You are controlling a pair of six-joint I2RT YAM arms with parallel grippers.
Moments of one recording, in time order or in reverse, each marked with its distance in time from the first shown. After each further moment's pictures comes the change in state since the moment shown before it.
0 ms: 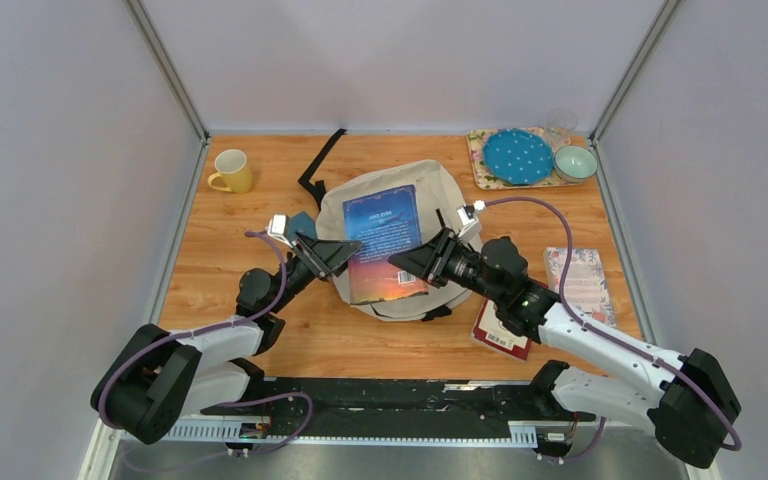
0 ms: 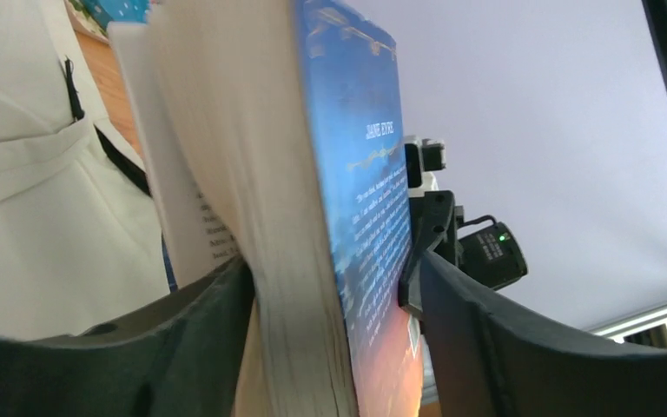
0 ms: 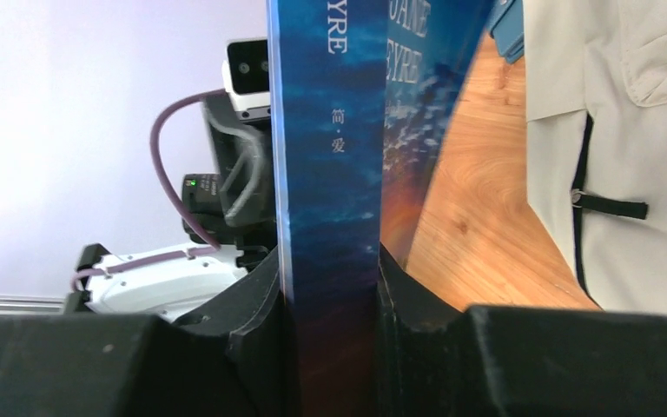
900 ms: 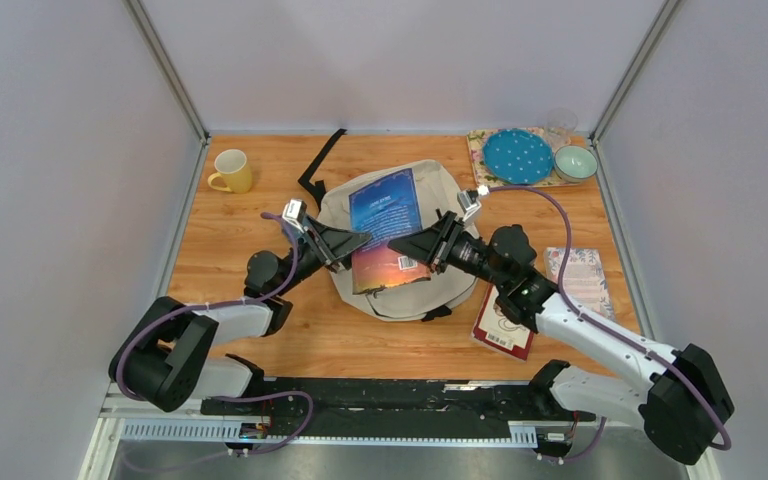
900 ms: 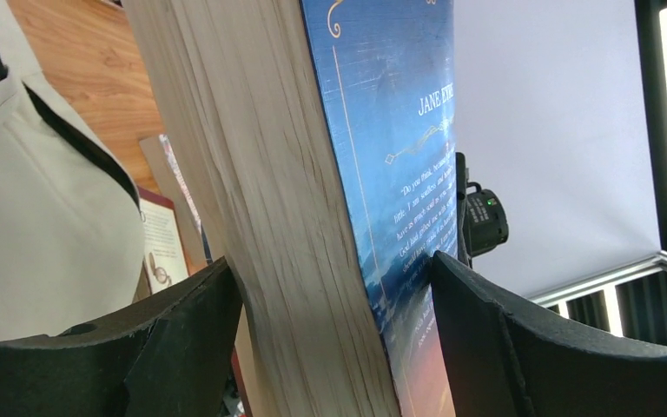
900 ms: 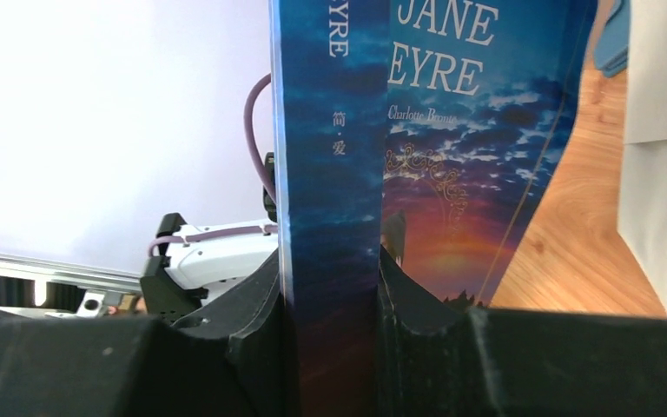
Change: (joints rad) left arm 0.021 0.166 0.108 0.055 0.177 -0.091; right arm -0.074 0.040 0.060 0.097 -0.159 0.075
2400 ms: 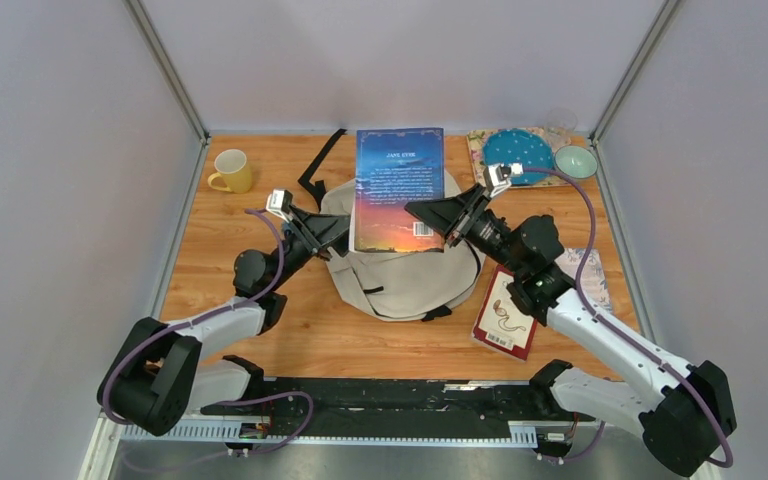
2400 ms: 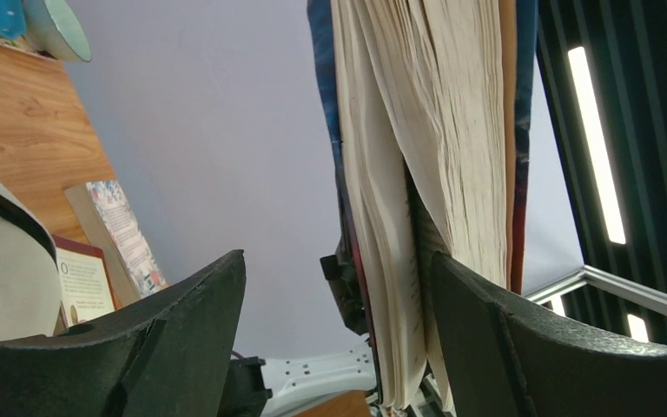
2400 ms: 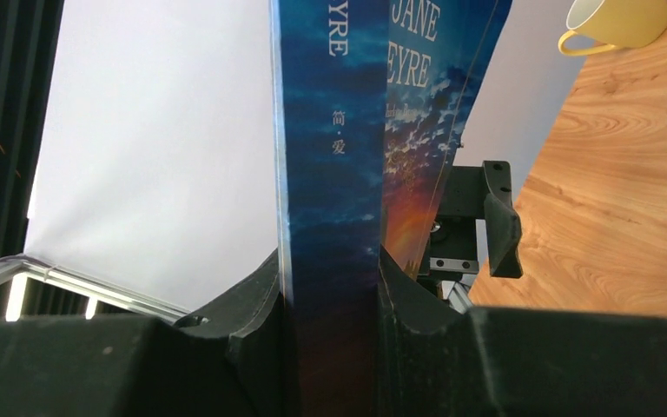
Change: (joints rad) left arm 0.039 -0.116 0.055 -0.027 -0.056 -0.132; right arm -0.093 -0.034 0.102 0.098 0.035 0.098
